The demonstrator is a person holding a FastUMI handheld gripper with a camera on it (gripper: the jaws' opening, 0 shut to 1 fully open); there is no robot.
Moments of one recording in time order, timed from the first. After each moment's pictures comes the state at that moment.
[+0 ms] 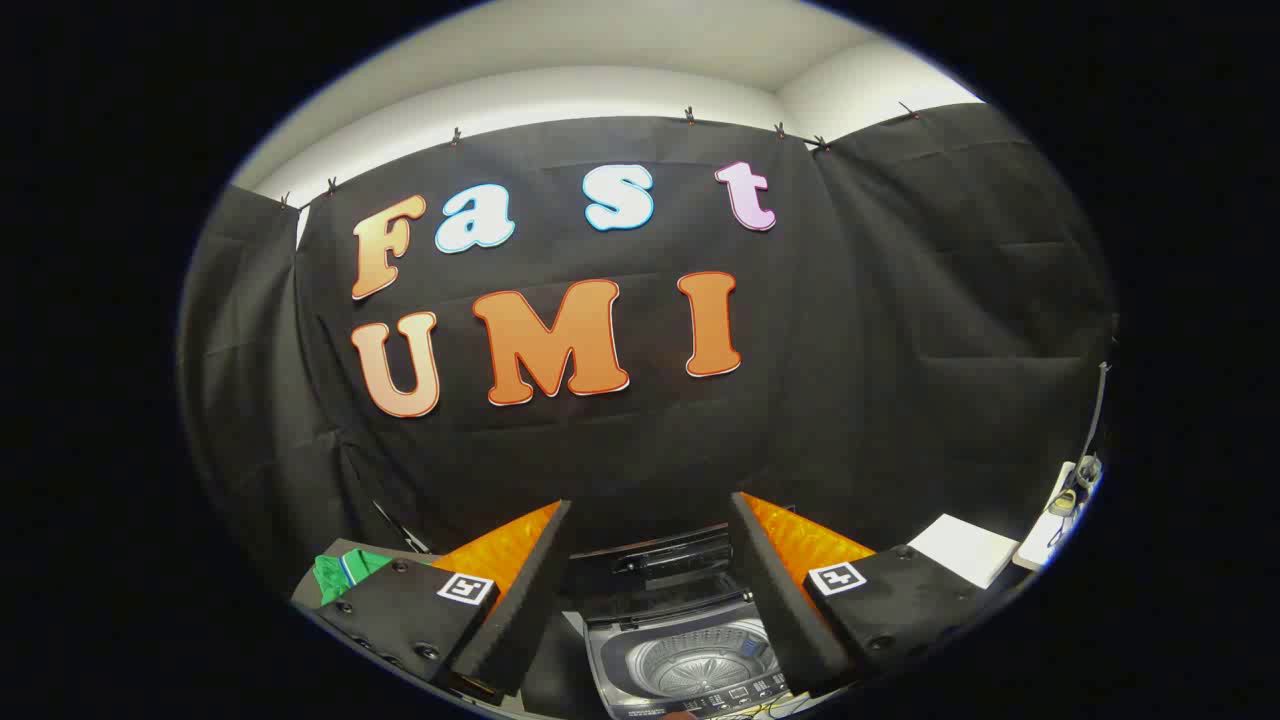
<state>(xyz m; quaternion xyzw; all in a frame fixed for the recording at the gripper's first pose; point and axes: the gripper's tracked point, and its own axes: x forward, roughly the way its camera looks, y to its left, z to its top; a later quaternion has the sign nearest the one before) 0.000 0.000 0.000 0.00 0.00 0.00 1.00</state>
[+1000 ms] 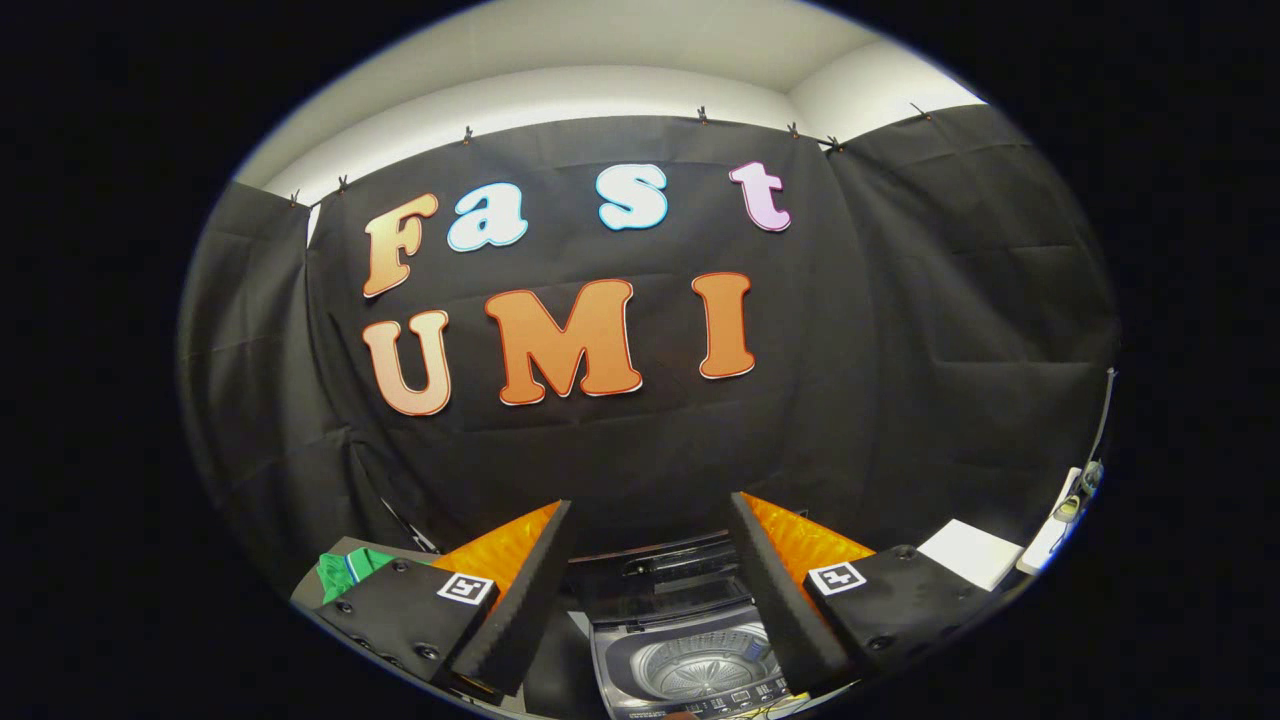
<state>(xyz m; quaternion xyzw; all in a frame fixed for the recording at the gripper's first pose) 0.005 0.013 0.004 -0.01 0.00 0.02 1.00</state>
